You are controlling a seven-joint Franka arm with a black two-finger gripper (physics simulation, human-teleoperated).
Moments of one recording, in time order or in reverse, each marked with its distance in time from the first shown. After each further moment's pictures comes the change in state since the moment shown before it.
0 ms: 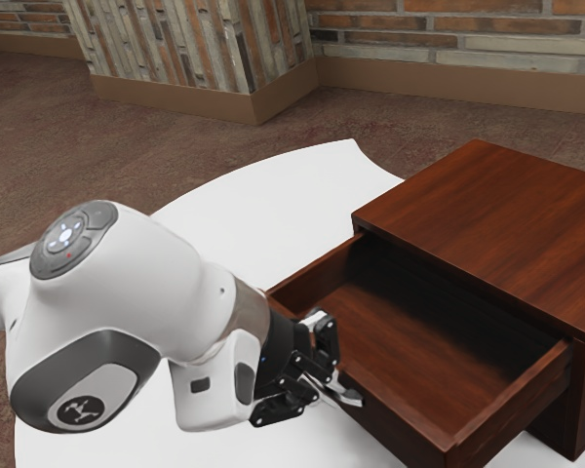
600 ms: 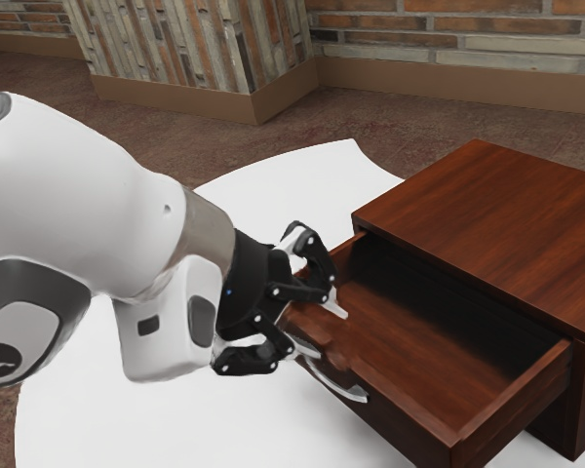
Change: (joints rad) arm 0.091 -0.009 -0.165 0.323 -0.009 -0.281 -0.032
